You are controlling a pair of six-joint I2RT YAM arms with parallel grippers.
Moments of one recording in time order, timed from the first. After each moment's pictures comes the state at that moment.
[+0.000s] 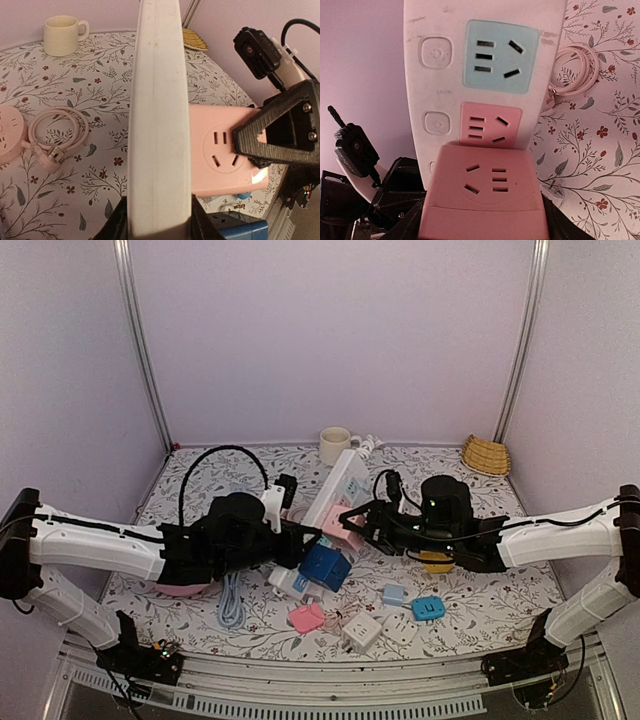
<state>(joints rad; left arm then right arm) -1.09 1.39 0.76 0.22 -0.30 -0.52 0.92 1.44 0.72 0.40 -0.18 1.06</state>
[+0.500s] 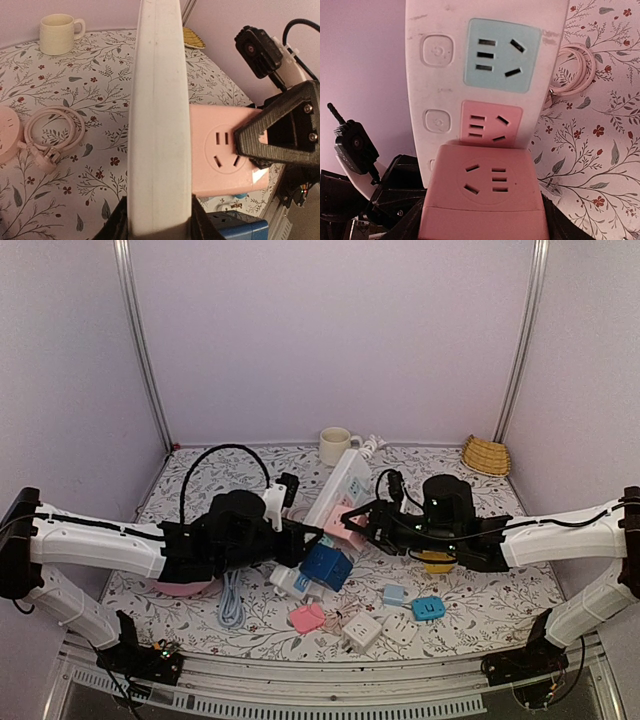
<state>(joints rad) -1.08 1.40 0.78 0.20 -0.27 -0.52 0.92 1.41 0.72 0.37 -0.17 1.06</state>
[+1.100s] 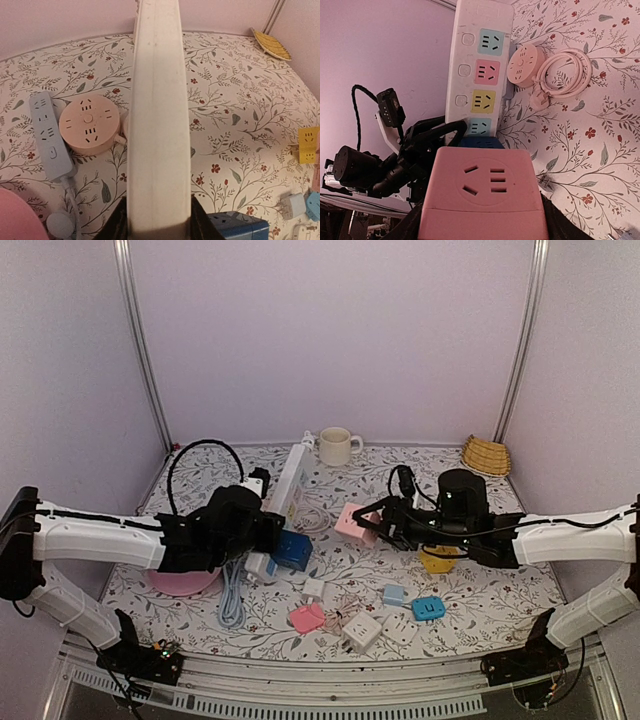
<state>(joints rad) -1.00 1.40 0.77 0.06 -0.49 -0.49 0.85 1.35 0.70 0.34 -0.26 1.01</state>
